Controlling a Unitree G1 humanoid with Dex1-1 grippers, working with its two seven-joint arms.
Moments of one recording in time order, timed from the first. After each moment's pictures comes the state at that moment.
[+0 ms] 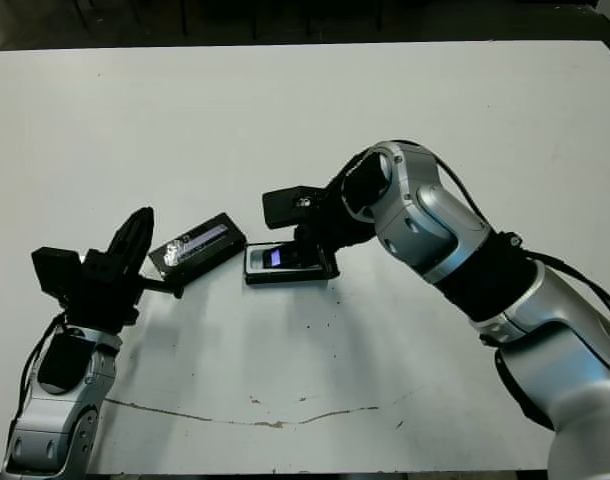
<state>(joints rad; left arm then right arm) 0.11 0.16 0.00 -0.33 -0.09 0.04 -0.12 -0.96 -0.58 0.72 0.03 -0.26 0.59 1.35</state>
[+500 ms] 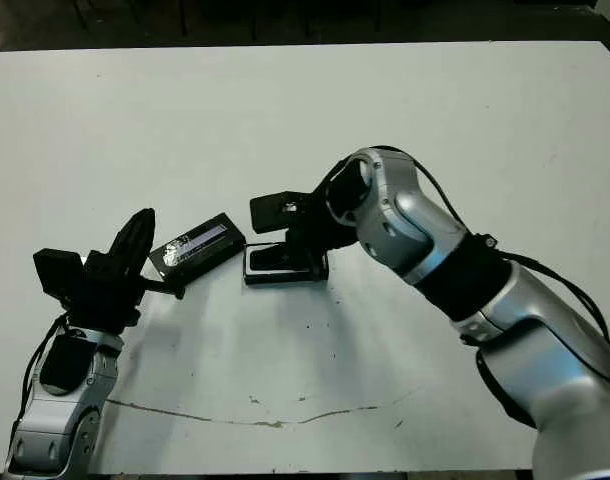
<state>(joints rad) 0.11 0.15 -0.01 -0.33 -0.09 0.02 -0.11 -0.97 -0.49 0.75 0.09 -0.30 0.60 1.34</state>
